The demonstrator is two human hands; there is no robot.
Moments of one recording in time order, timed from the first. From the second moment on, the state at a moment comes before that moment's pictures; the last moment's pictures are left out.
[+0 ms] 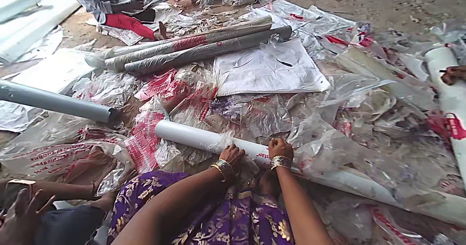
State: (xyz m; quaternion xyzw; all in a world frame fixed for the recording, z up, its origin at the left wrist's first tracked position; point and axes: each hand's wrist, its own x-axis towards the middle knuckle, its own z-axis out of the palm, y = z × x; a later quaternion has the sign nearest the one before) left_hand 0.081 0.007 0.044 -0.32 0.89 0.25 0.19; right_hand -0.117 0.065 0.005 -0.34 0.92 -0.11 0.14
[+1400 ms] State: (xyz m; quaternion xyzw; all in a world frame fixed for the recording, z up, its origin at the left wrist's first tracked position) left_hand 0.032 0.030 0.051 -0.51 0.78 0.27 0.23; right_hand -0.117 0.063 -0.017 -0.41 0.90 -0.17 0.04
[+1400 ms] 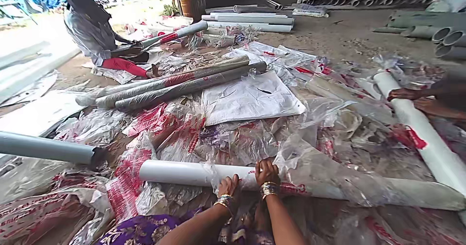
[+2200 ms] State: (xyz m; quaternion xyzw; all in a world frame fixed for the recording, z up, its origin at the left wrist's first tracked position) left_hand 0.116 -0.032 0.045 -0.47 0.84 0.22 0.14; right_hand -0.117 0.062 -0.008 -0.39 0.91 -0.14 0.08
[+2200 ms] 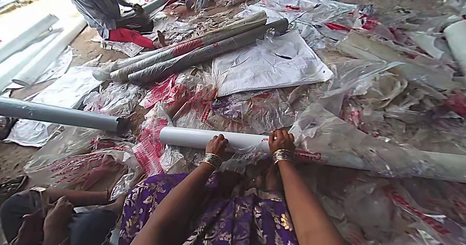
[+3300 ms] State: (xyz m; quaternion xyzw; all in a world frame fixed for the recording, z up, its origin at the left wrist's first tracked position) left_hand 0.117 -0.014 0.034 -0.41 0.90 0.12 0.12; right_hand -0.117 0.063 -0.008 -0.40 0.90 -0.15 0.08
